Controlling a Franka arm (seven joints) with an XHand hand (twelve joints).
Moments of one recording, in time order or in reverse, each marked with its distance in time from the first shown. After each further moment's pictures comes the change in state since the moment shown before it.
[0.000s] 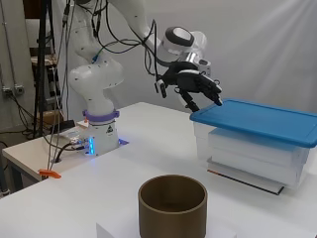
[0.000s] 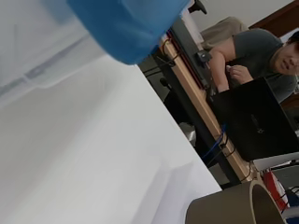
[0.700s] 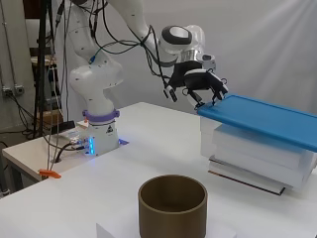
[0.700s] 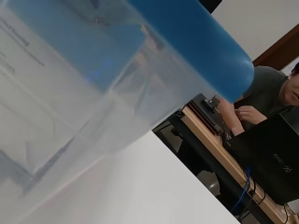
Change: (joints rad) arm 0.030 0.009 -0.133 -0.002 -0.057 0.267 0.047
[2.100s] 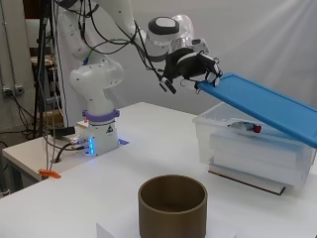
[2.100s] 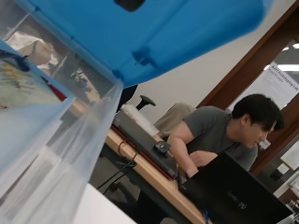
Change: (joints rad) arm 0.034 -0.171 -0.123 -0.068 -0.069 0.108 0.082
